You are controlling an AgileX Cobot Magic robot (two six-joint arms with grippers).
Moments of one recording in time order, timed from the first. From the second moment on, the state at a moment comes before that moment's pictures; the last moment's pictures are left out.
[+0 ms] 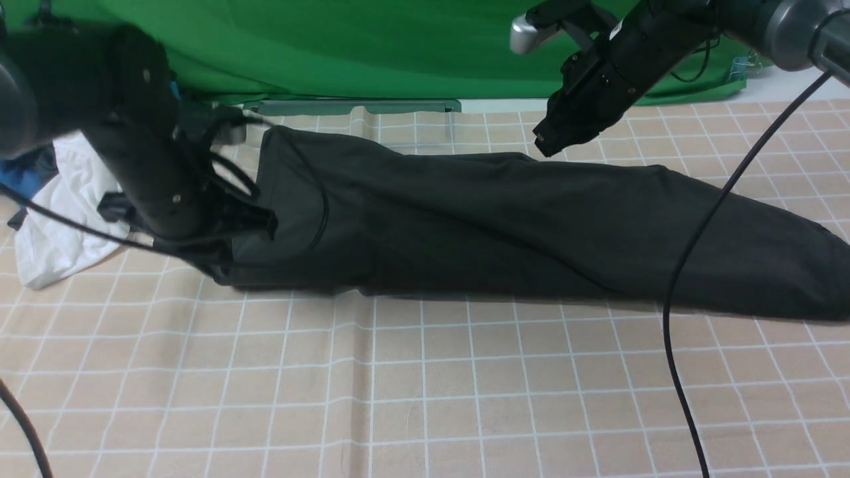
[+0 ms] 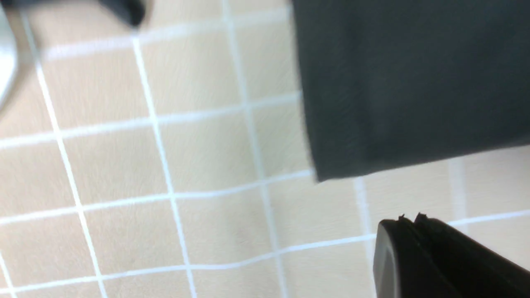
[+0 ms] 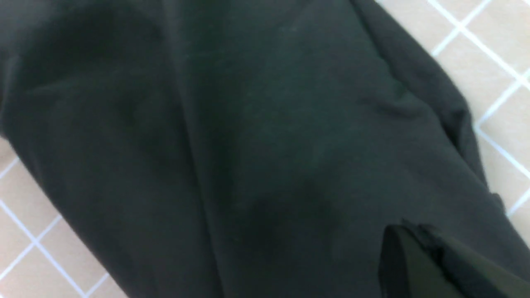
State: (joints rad) right arm 0.25 2.20 -2.03 0.34 1.04 -0.56; left arm -0.17 1.79 -1.28 -0.01 0.94 0.03
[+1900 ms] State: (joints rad) right arm -0.22 1.96 -1.28 0.17 0.87 -0.18; left arm -0.17 1.76 -1.24 0.05 0.84 -0.02
